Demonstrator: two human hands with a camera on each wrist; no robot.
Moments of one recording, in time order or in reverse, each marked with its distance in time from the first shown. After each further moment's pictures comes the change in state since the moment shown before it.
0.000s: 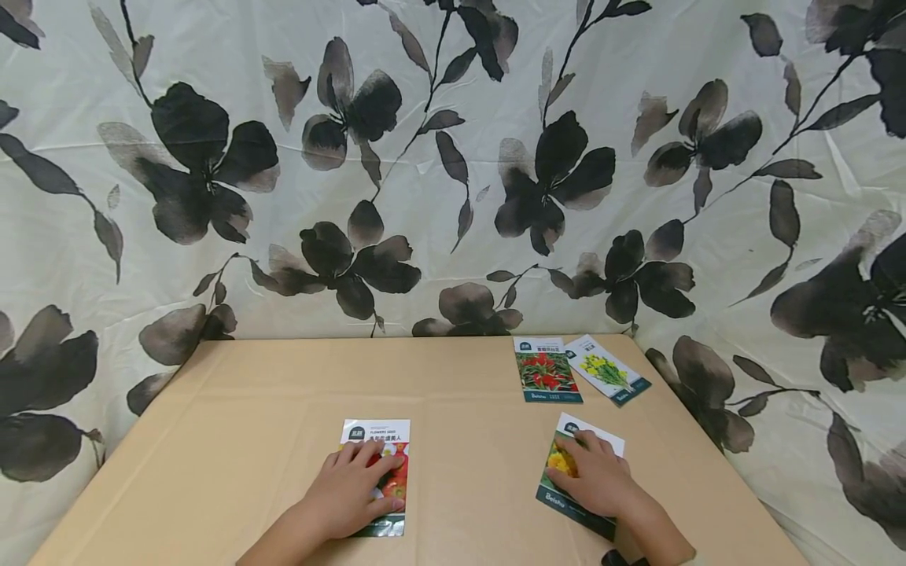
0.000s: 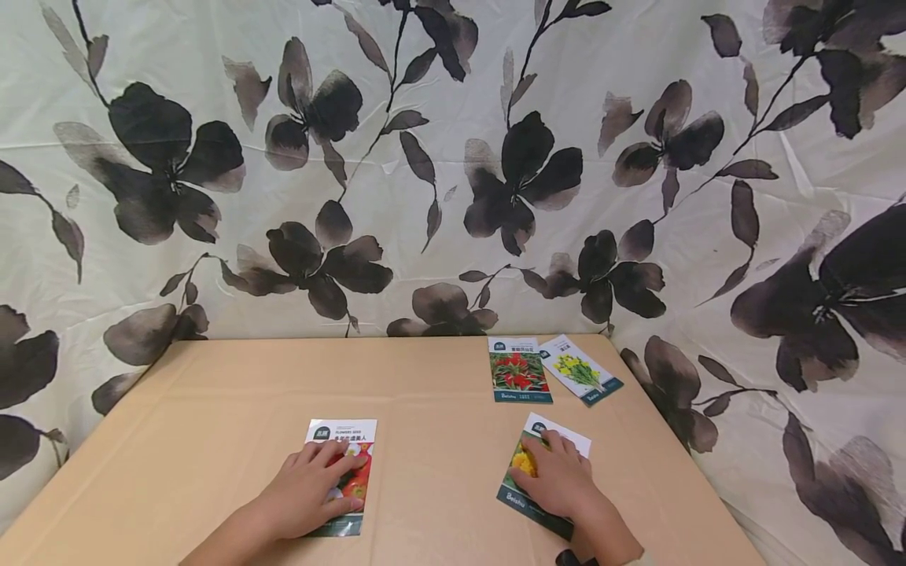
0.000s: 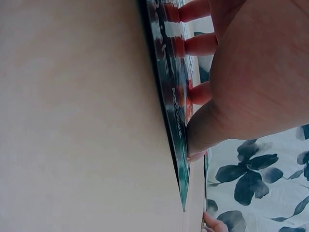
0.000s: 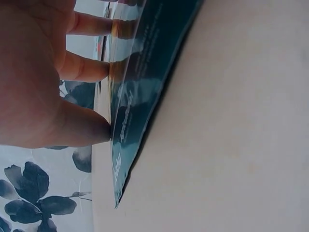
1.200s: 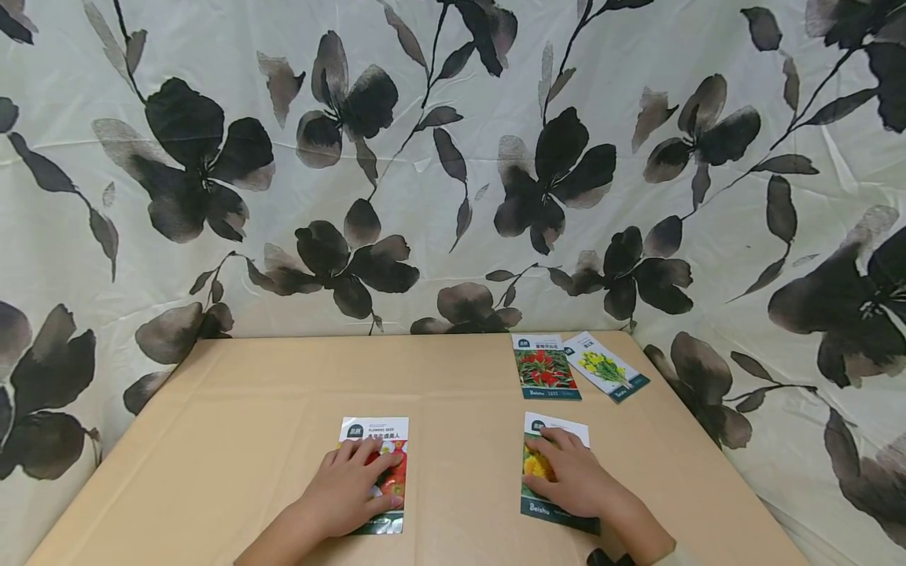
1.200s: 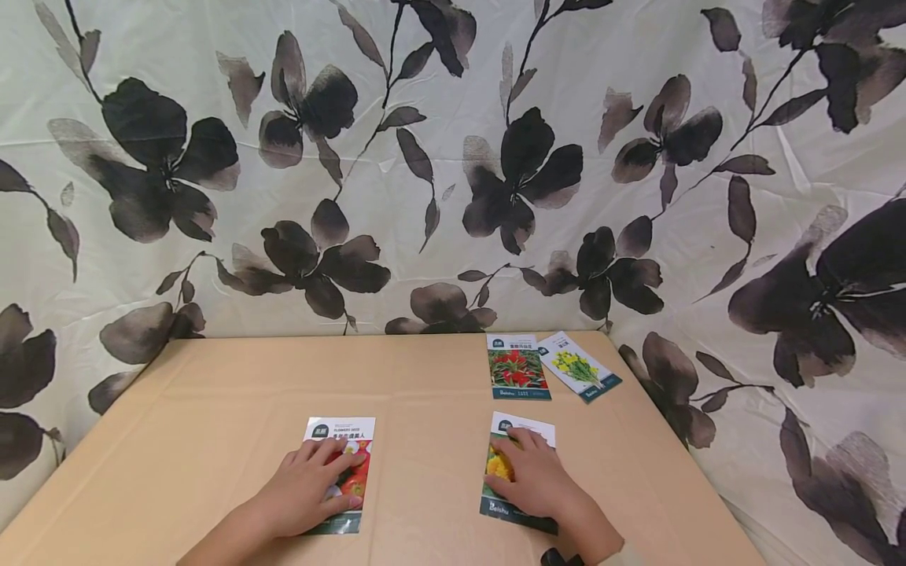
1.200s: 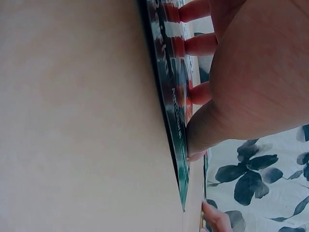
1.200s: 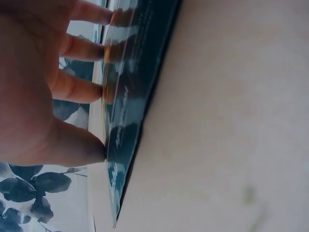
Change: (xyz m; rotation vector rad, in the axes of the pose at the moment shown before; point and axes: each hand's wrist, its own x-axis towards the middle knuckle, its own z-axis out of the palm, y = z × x) left_hand 0.000 0.000 0.001 -0.003 0.009 -0.002; right_hand -0.004 -0.025 0.005 0.075 -0.036 -0.209
